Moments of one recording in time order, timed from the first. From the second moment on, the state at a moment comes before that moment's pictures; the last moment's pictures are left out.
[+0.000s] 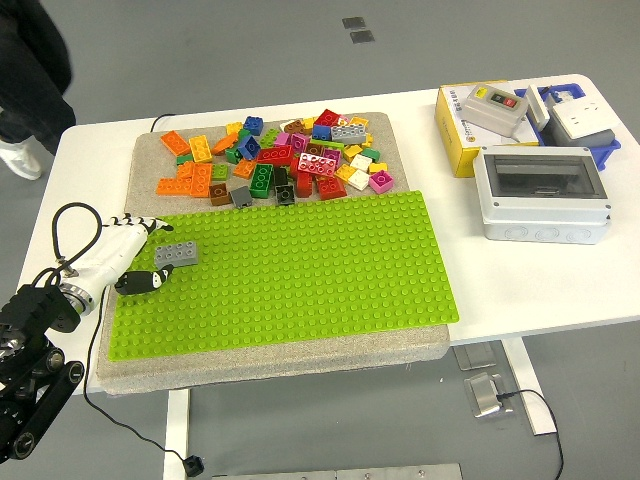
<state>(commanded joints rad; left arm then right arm) -0.30 0.33 -1.09 -1.11 2.25 0.11 -0.03 0.09 -0.09 1.00 0.18 -1.05 -0.02 -0.23</state>
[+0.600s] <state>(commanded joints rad) -0.33 0.31 -1.09 -1.05 2.24 0.12 -0.04 0.09 -0.09 0.99 0.18 -1.05 -0.03 -0.22</state>
